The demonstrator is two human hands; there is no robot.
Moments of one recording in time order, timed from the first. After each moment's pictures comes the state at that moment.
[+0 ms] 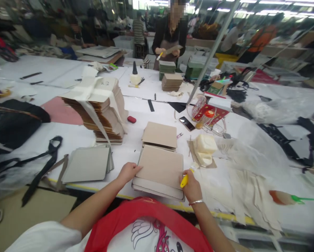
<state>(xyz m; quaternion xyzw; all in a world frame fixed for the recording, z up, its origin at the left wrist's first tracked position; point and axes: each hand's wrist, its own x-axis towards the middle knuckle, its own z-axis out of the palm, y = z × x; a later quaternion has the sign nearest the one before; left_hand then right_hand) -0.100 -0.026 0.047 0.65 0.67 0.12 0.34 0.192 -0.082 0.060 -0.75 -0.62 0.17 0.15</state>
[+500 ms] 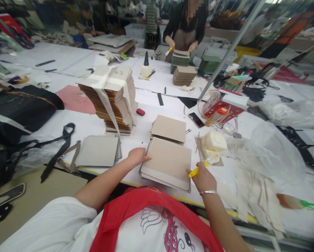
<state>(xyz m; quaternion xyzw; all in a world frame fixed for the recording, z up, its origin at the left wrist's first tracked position) -0.108 -0.012 0.080 0.74 0.64 -0.02 0.22 0.195 -0.071 0.089 -0.77 -0.63 0.08 0.02</state>
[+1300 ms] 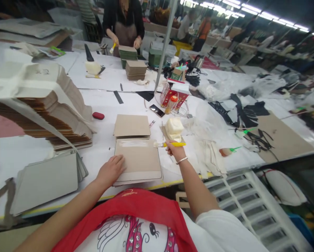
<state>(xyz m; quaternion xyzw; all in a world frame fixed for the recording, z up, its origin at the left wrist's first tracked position) -0.086 -0.037 0.054 0.90 0.43 0.06 0.08 0.238 -0.035 0.094 -0.72 -0.35 0.43 0.42</state>
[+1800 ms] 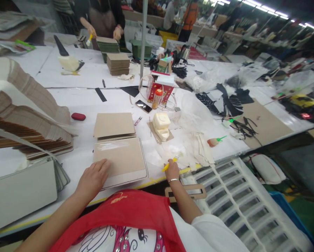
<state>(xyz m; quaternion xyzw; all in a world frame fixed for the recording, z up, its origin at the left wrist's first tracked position) -0.061 -0.059 0.073 0.89 0.45 0.01 0.05 0.299 -0.160 -0.043 -0.88 -0.46 0.05 0.03</state>
